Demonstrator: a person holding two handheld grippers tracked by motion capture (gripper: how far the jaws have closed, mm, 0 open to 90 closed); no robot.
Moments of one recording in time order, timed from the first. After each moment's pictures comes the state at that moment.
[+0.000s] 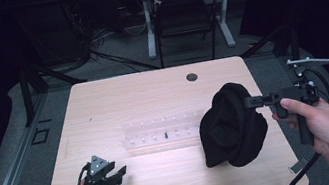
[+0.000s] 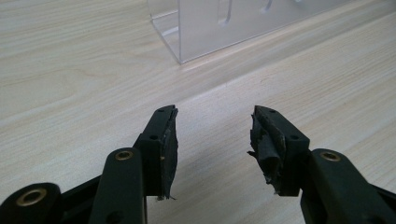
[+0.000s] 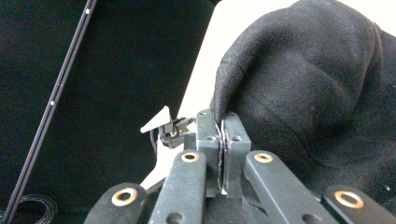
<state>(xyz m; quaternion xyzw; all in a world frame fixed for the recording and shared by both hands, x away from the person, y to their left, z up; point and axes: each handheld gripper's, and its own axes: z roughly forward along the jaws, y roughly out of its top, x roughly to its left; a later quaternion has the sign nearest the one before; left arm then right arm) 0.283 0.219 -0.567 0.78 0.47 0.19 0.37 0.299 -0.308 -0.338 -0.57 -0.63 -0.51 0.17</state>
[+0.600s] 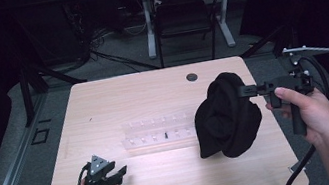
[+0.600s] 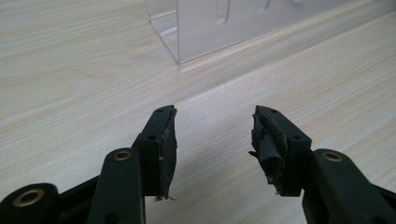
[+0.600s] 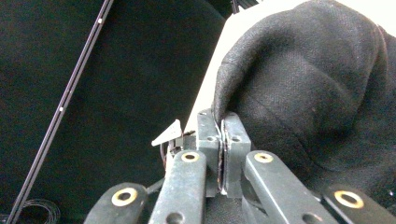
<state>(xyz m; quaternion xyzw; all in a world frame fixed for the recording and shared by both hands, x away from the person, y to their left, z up) 0.284 0.219 -0.567 0.78 0.46 0.18 0.37 0.311 -0.296 -0.319 -0.56 -0.62 -0.52 0.17</state>
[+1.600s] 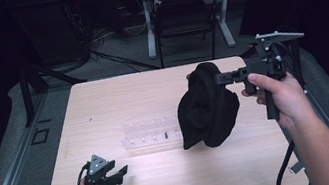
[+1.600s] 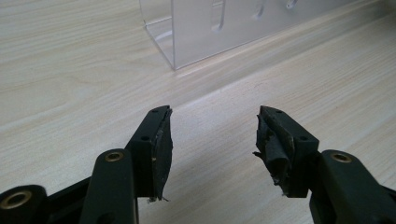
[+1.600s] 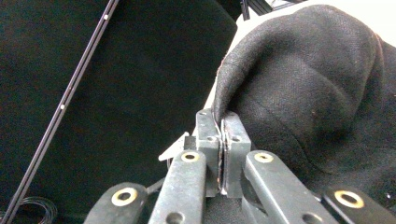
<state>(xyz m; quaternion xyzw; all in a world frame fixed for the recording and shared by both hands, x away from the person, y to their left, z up) 0.285 0.220 -0.566 0.78 0.46 0.18 0.39 0.344 -0.251 -0.300 -0.54 -0.64 -0.53 0.16</state>
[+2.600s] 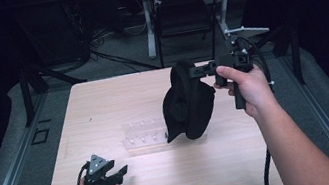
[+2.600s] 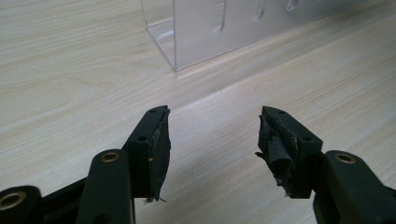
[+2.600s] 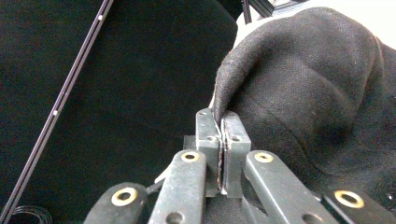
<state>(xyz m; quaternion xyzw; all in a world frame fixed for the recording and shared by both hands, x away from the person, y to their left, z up) 0.285 0.220 -0.564 0.78 0.46 0.18 0.38 0.384 -0.203 -0.306 -0.54 -0.64 -0.52 0.16</state>
